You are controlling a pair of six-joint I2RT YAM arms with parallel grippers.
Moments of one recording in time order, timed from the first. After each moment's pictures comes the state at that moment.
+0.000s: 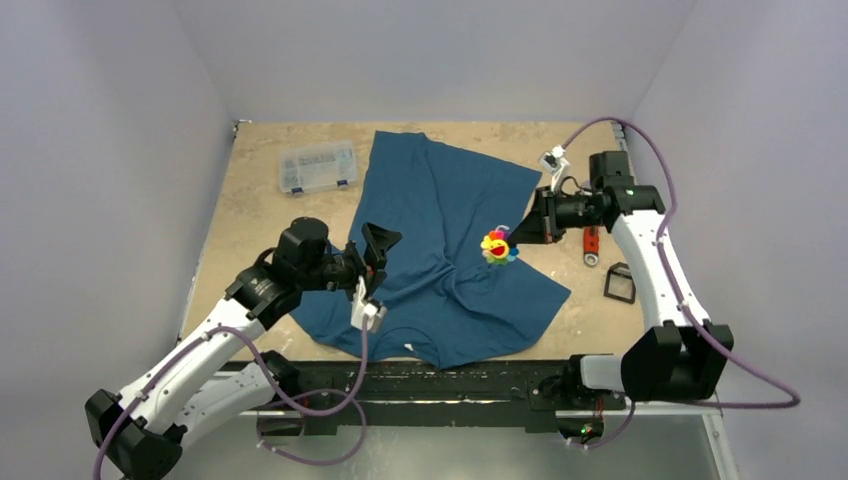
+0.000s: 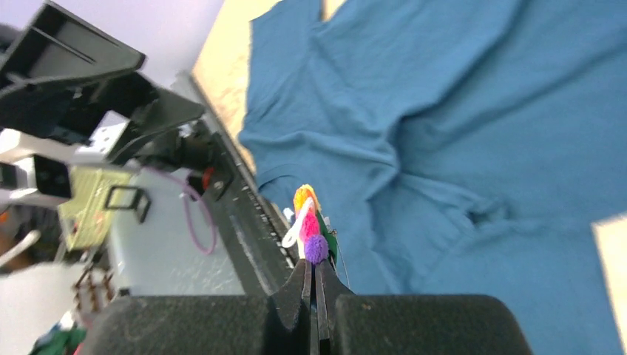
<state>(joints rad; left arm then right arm) -0.61 0.83 0.78 -0.47 0.62 1.64 0.05 1.35 1.25 -1.00 -1.05 -0.20</state>
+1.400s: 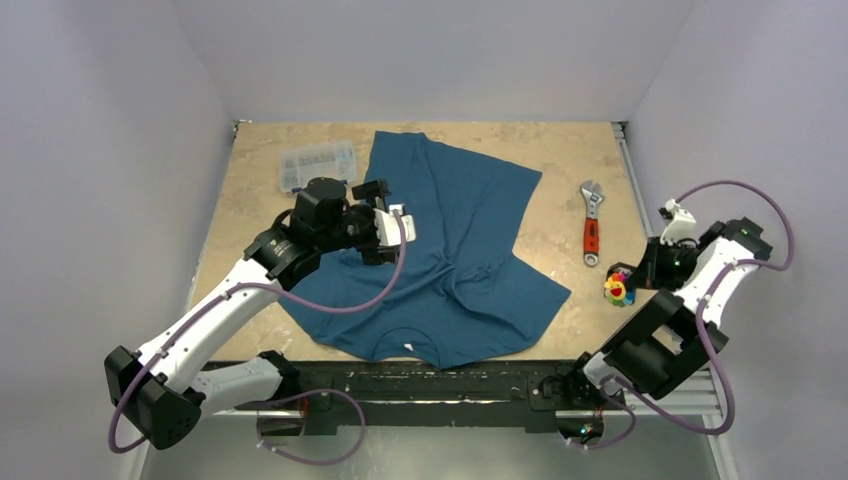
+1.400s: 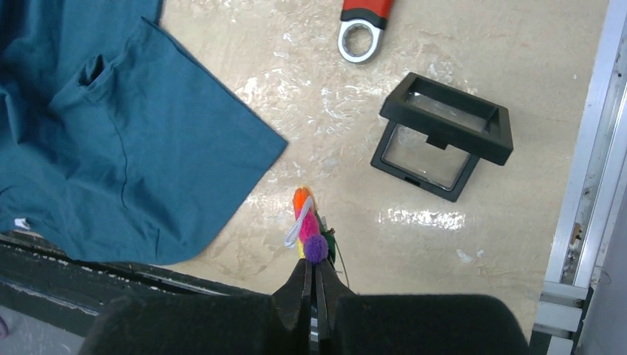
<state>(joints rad) -0.62 1.09 1.04 -0.40 0.31 0.82 -0.82 1.35 1.16 -1.26 -0.57 -0.75</state>
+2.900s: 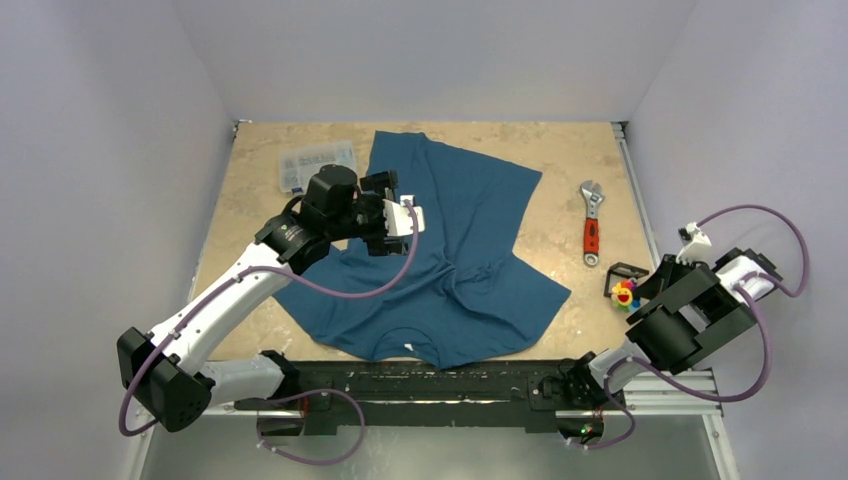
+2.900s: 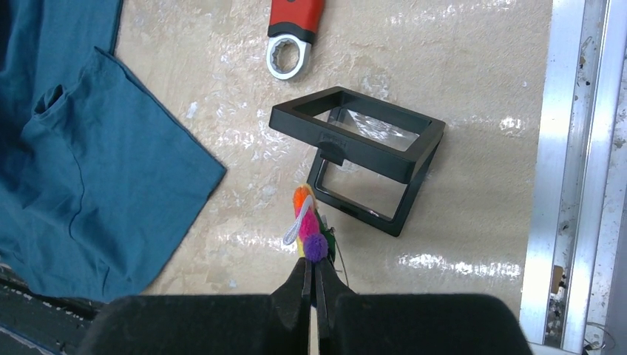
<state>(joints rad) -0.62 1.20 1.14 -0.44 0.31 0.85 -1.04 1.55 1.04 -1.07 -0.73 -0.92</state>
